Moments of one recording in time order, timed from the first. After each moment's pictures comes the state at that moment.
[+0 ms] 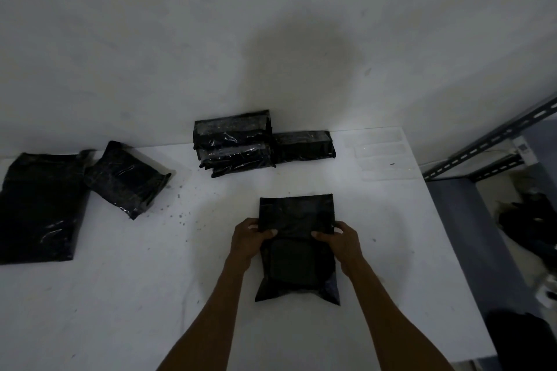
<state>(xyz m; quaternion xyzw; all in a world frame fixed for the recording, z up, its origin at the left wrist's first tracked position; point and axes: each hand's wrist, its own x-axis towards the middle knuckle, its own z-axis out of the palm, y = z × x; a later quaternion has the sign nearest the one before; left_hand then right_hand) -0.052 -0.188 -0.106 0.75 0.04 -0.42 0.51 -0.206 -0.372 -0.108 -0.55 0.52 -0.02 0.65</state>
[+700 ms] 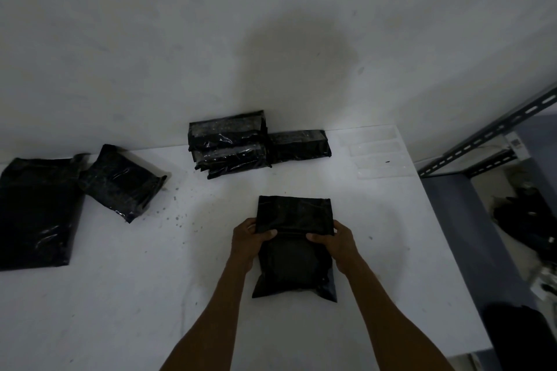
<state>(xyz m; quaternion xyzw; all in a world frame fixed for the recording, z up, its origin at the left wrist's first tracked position) -0.059 -0.193 -0.111 0.70 0.07 -0.41 0.57 -0.204 -0.370 -0.102 -0.53 0.51 -0.03 0.68</state>
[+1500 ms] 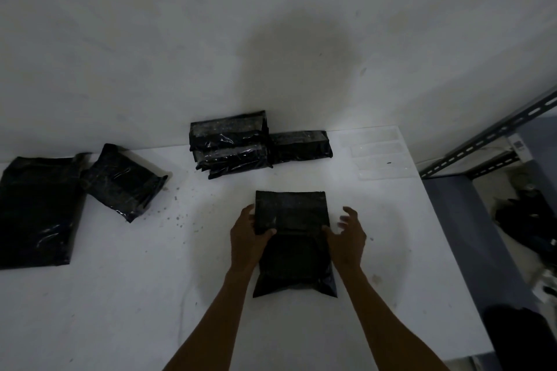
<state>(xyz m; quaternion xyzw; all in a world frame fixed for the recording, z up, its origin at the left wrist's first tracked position) -0.066 -0.193 -0.104 0.82 -0.11 -0.26 0.49 -0.207 -0.363 -0.105 -0.72 0.53 -0.15 0.42</state>
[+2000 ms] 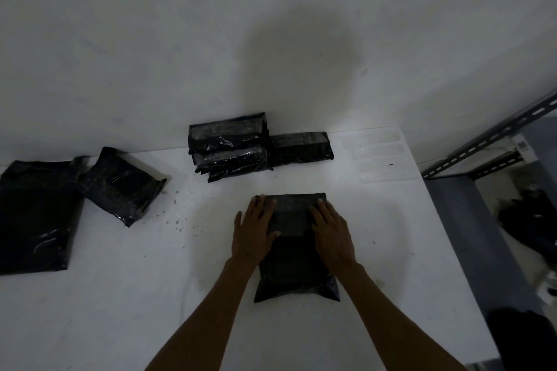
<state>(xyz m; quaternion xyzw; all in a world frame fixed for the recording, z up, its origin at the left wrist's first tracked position) -0.043 -0.204 -0.112 0.89 -0.38 -0.23 0.12 -0.190 -0.374 -0.129 -0.95 0.25 0.02 0.19</state>
